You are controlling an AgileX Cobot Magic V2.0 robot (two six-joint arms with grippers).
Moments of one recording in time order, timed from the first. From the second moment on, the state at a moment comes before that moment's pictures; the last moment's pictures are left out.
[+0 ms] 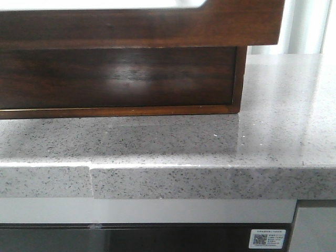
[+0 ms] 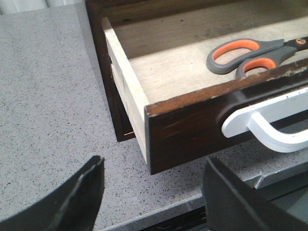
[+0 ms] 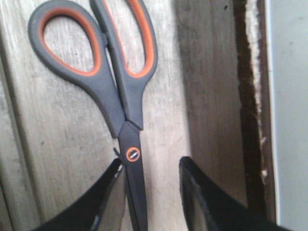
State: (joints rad) left arm -0.07 0.47 -0.73 -0.36 0.84 0.41; right arm 0.84 1.65 -1.83 -0.30 1.24 -0.62
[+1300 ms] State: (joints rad) left arm -0.07 0.47 -0.73 -0.36 0.84 0.41; right arm 0.12 0.71 -0.70 0.35 0.63 -0.35
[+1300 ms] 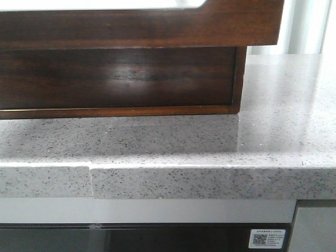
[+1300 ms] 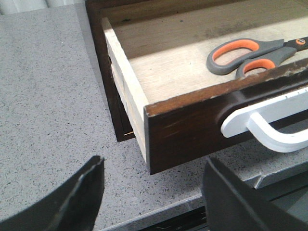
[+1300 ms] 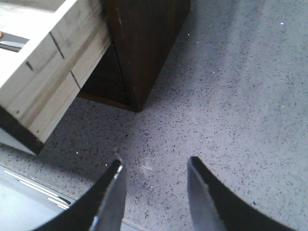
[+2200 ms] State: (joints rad) left arm -0.07 0.47 -0.73 -0.36 0.85 0.41; right arm 0.12 0.69 -0.67 0.35 0.62 -0.35
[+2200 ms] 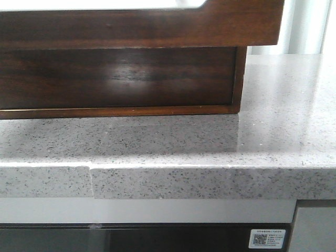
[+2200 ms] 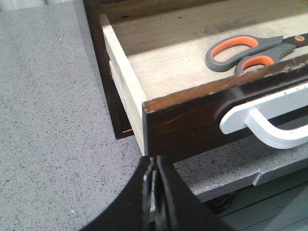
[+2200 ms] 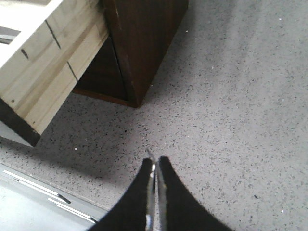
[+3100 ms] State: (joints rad) left arm -0.06 0.00 -0.10 -0.29 0.30 0.33; right arm 0.12 0.69 -0.67 0.36 0.62 -0.35
